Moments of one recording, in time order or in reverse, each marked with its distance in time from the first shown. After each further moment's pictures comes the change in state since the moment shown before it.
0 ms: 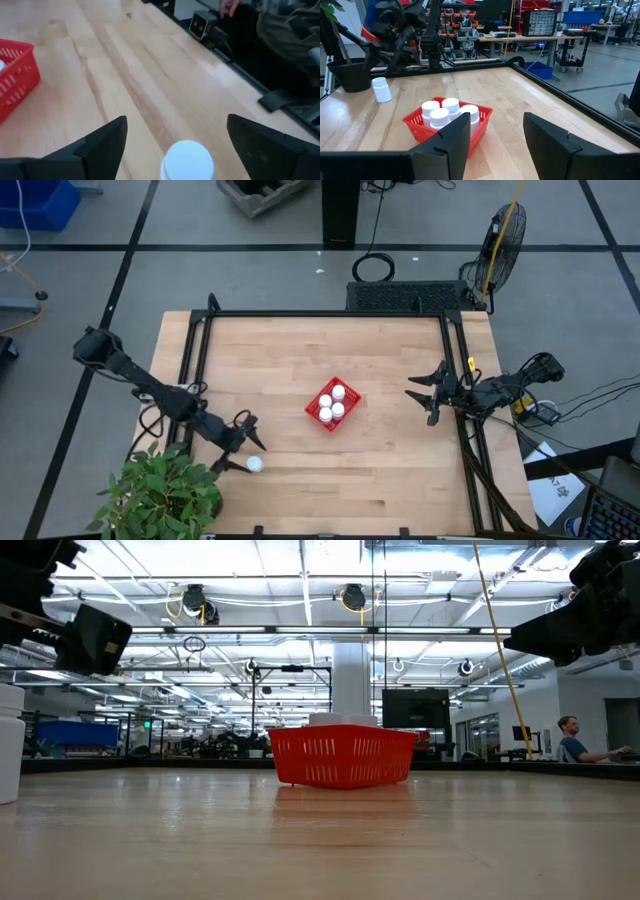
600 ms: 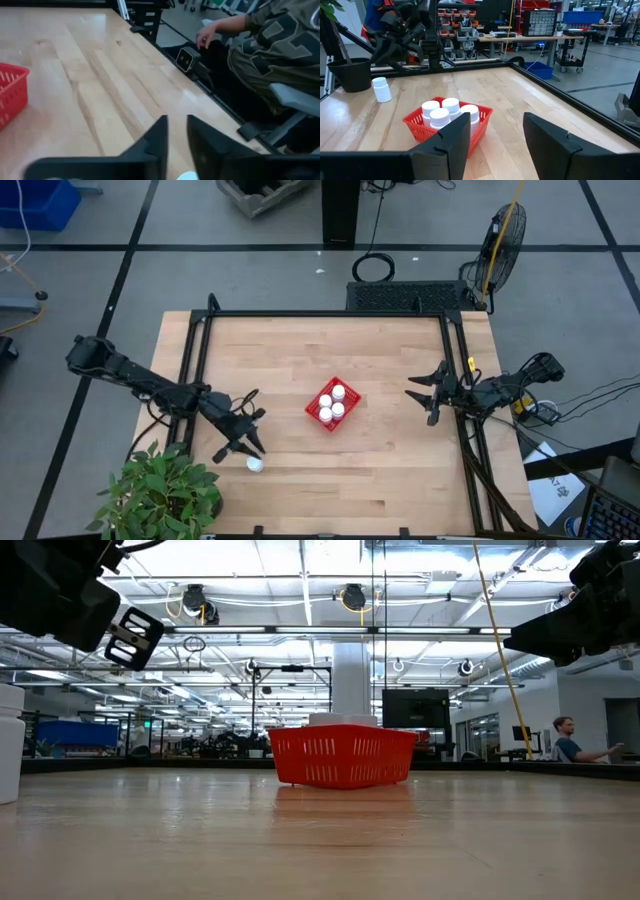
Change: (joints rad) left arm 0.239 0.000 0.000 0.116 0.351 -0.016; right arm 0.000 0.000 0.000 0.000 0.000 0.000
